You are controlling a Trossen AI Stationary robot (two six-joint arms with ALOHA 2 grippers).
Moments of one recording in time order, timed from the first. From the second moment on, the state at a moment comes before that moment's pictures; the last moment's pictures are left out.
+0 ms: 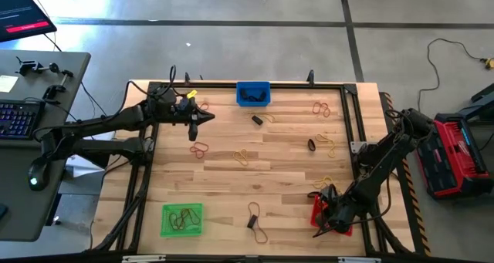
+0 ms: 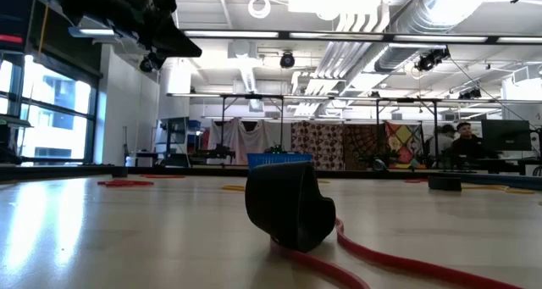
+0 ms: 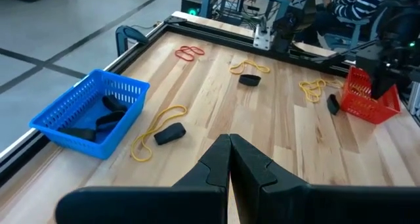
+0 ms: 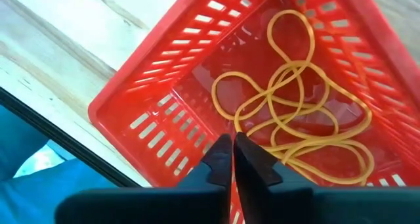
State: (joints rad) left arm 0.41 0.89 0.62 -0.10 0.20 -0.06; right arm 0.92 1.45 0.79 -0.59 -0.01 1.90
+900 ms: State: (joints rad) left arm 0.41 0.89 0.62 -0.01 0.21 -0.10; right arm 0.92 1.45 0.79 -0.57 0.05 1.93
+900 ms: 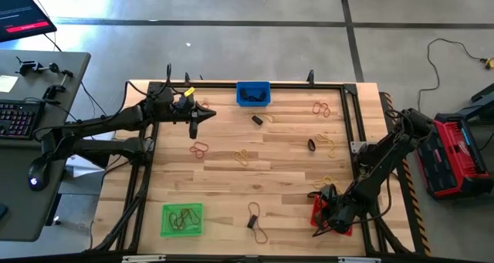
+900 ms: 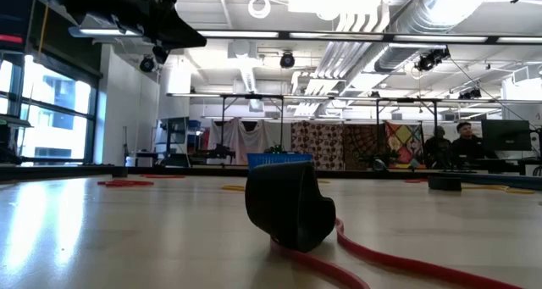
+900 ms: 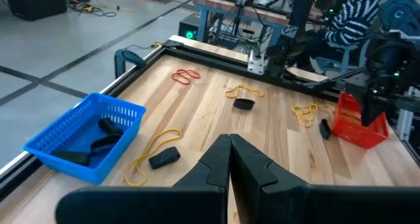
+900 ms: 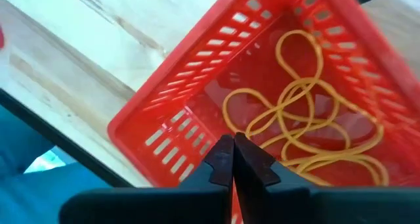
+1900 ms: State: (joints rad) left arm 0.41 0.97 0.62 0.00 0.38 -0.09; right arm 0.86 1.45 1.11 -1.04 0.03 1.81
